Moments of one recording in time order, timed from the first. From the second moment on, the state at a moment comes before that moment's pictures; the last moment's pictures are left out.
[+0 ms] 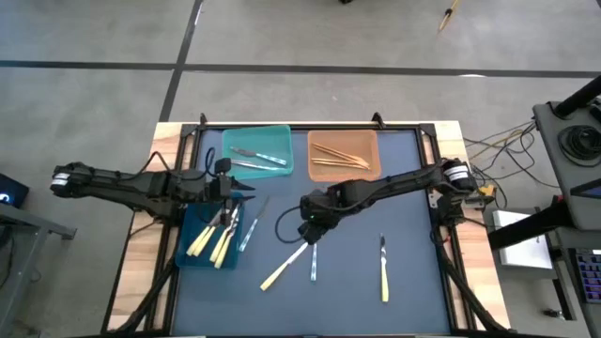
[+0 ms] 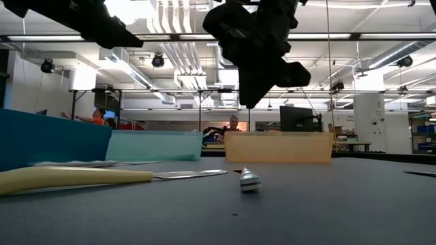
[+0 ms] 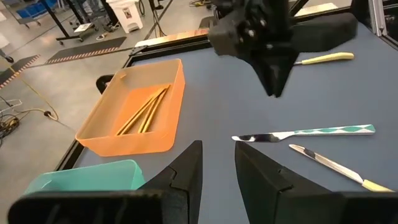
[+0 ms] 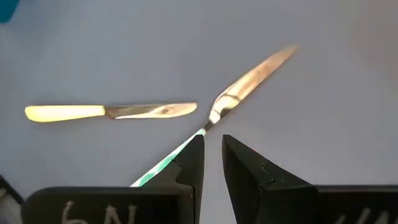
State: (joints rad) left arm -0.08 0.73 0.55 -0.19 -0.23 0.14; right arm 0.10 1.89 1.53 -0.84 -0.06 0.97
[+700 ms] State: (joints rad) left arm -0.08 0.74 0.55 -0.18 -0.23 0.14; right arm 0.21 1.94 1.53 -0.79 -0.05 1.19
